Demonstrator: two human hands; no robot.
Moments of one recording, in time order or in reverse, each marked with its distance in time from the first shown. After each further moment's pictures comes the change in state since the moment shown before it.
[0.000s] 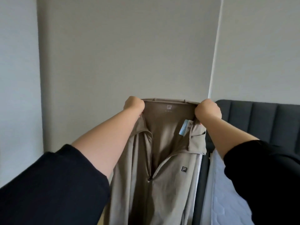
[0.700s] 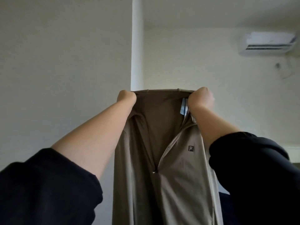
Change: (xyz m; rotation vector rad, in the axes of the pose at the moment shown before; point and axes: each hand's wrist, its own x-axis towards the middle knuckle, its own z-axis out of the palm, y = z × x) left_hand -0.193 0.210 0.109 -0.199 -0.132 0.372; right_hand -0.032 0.089 -0.305 0.141 0.625 0.157
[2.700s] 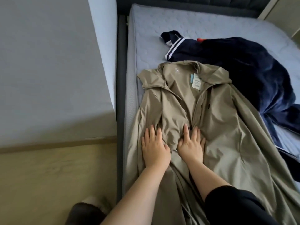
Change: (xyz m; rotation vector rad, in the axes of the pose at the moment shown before) left_hand -0.273 -0.659 0.202 0.748 -0.941 -0.163; right_hand -0.411 0.566 0.293 -0.930 -0.923 0.293
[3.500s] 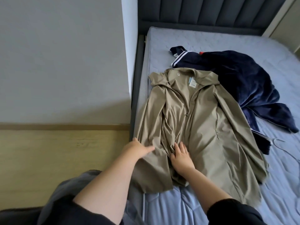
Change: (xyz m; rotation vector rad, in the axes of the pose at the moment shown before) left_hand -0.135 -0.043 -0.076 0.004 -0.404 -0.484; right_hand -0.164 0.038 -0.027 0.159 -0.362 -0.217
